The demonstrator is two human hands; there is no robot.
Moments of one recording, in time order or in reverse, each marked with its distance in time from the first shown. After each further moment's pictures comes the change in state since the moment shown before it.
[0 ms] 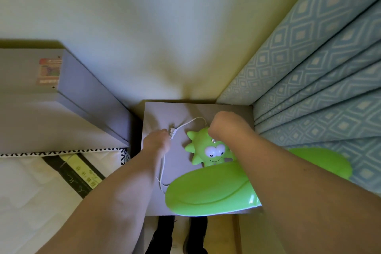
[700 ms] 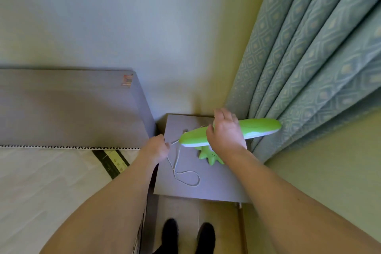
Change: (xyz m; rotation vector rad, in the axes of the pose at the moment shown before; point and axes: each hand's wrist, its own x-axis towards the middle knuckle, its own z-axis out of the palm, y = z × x) left_hand -0.246 -0.021 -0.067 -0.315 0.230 -0.048; right_hand -0.202 0.071 0.047 0.214 0.695 -0.500
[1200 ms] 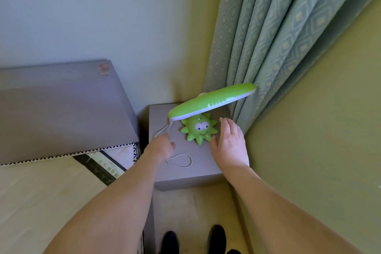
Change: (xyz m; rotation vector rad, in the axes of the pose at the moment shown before) left_hand -0.054 -0.001 0.049 0.056 -0.095 0.182; right_hand -0.132 0.025 0.059 0.069 0.242 0.200
